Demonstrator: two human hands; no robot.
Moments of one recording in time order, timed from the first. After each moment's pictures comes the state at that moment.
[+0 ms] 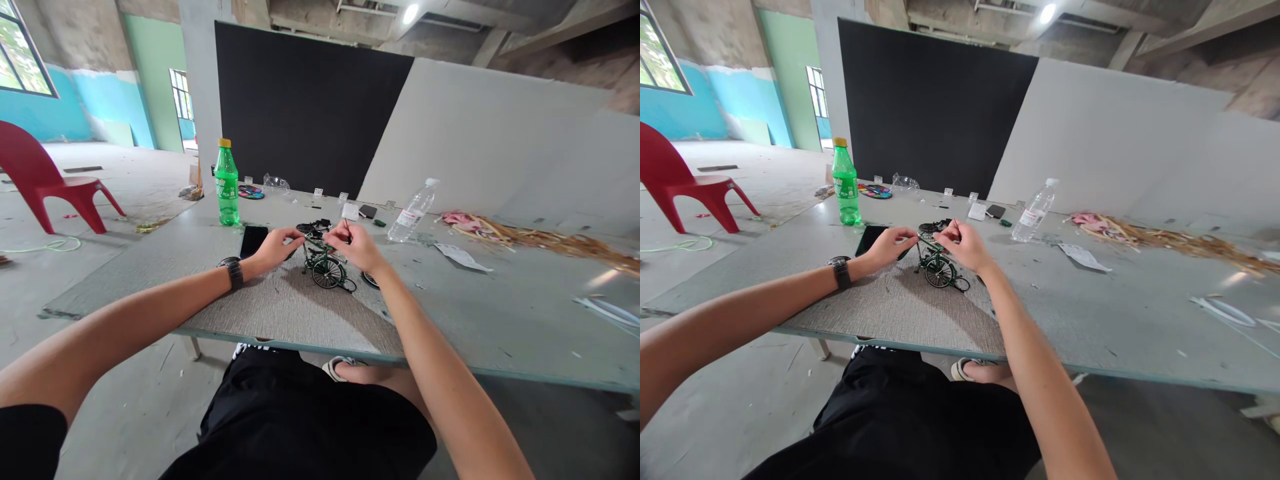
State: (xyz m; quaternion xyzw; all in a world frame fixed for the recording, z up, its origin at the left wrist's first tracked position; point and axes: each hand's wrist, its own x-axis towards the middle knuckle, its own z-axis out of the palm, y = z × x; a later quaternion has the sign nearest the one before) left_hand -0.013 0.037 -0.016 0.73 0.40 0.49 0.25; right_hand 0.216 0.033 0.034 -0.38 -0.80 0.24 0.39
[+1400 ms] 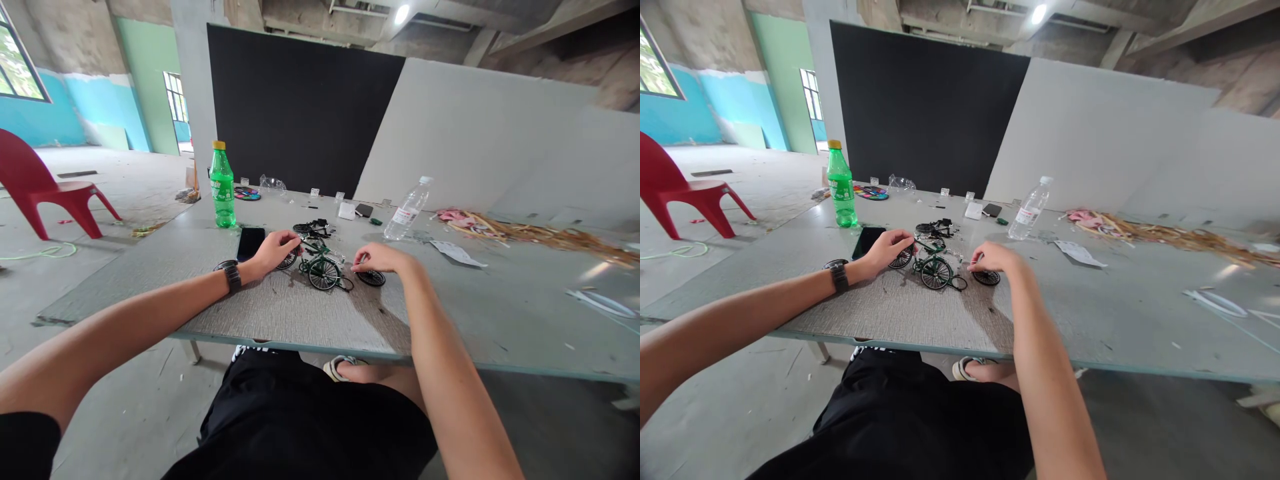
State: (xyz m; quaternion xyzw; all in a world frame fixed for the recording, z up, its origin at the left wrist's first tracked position) left_hand -0.006 0.030 -0.018 0.70 0.39 0.49 0.34; right_hand 0.299 0.066 0.033 -0.58 -0.80 0.14 0.00
